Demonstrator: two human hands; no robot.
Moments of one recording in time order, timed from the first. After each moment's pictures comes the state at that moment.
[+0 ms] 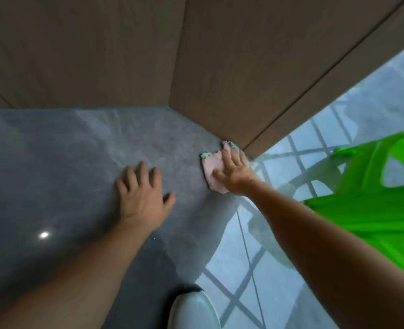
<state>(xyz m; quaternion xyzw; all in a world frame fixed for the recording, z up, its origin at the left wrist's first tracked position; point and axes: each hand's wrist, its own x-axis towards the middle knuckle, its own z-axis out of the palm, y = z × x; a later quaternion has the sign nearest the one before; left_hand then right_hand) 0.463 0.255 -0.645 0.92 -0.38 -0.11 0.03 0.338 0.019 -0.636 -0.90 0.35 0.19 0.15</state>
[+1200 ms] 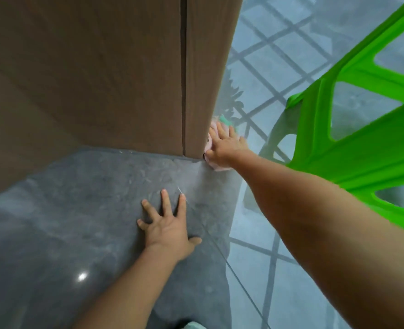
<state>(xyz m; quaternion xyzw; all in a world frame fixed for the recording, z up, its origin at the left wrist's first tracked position) 0.367 0.136 -0.631 0.79 -0.51 -0.31 -0.16 0.277 -0.104 -0.640 -0.83 0.51 0.18 0.16</state>
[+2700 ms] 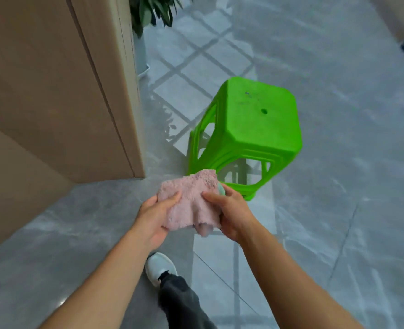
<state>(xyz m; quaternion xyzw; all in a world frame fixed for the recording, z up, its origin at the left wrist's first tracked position) 0.268 0.185 -0.153 0.53 -0.03 -0.71 0.47 0.100 0.158 -0.142 -0.21 0.57 -0.35 0.72</state>
